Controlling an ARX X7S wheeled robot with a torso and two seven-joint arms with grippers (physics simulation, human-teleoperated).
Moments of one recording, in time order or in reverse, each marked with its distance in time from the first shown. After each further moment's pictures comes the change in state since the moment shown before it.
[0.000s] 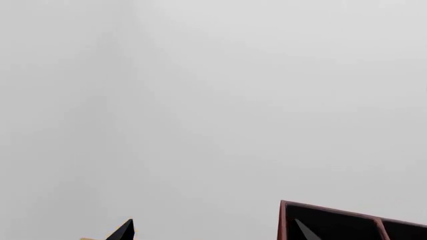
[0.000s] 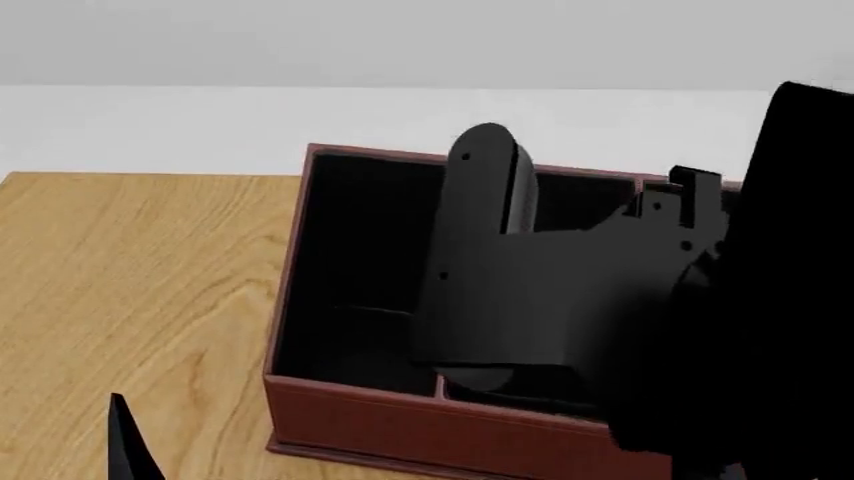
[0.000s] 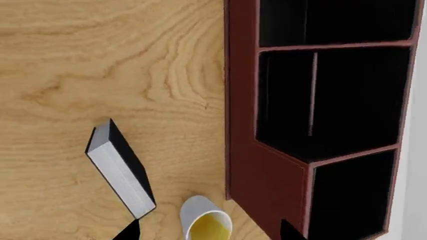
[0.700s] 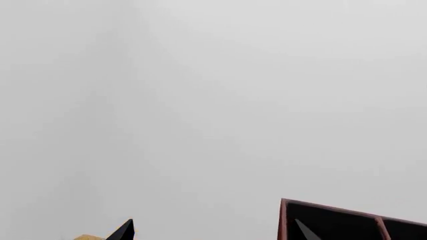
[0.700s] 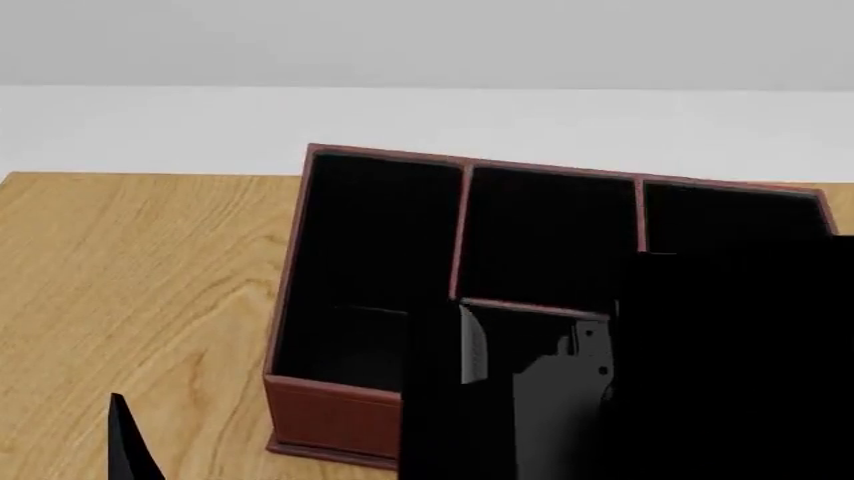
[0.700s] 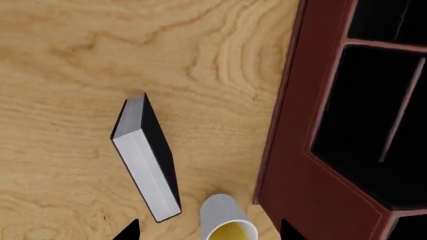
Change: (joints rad) left arm 0.000 -0.006 0.010 0.004 -0.010 -0.007 -0.008; right arm -0.160 -0.051 -0.157 -0.063 -0.115 -0.108 -0.022
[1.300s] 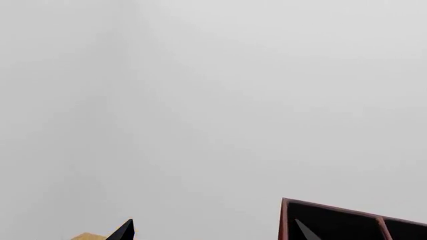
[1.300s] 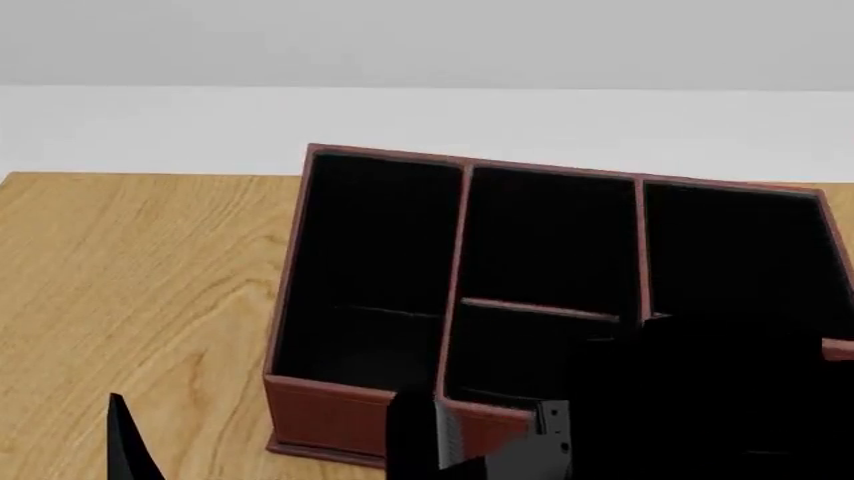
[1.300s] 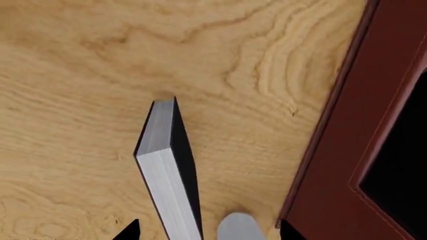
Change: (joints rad) left arm -0.001 -0.004 0.007 0.001 -0.005 -0.001 -0.008; right arm -0.130 -0.033 -0.073 -0.009 -0.036 -0.072 0.031
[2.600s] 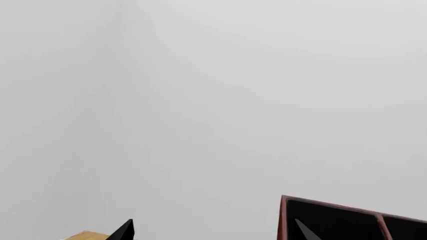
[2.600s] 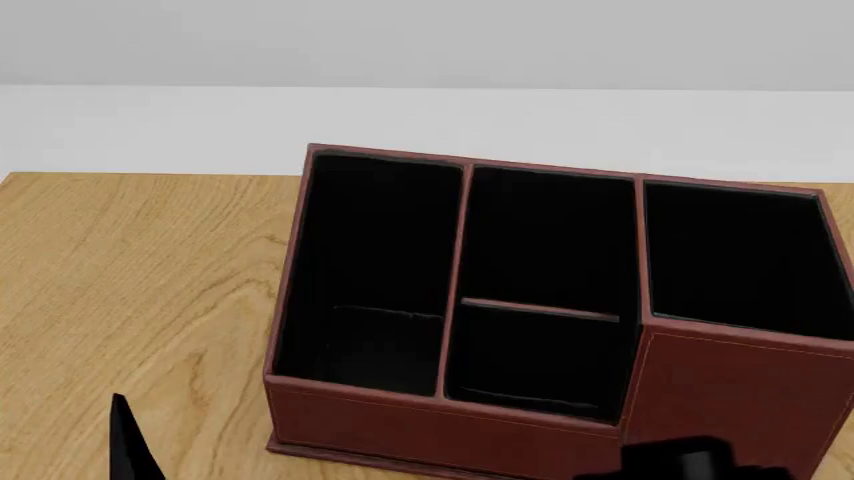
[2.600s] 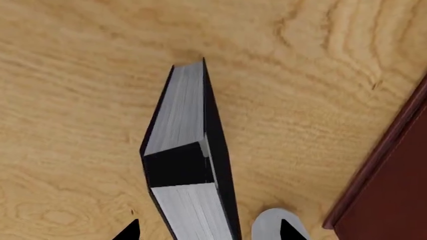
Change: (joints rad) left arm -0.002 -0.011 0.017 0.004 -0.006 -0.009 -0.012; right arm -0.202 -0.005 -0.178 0.007 -0.059 0.019 0.167
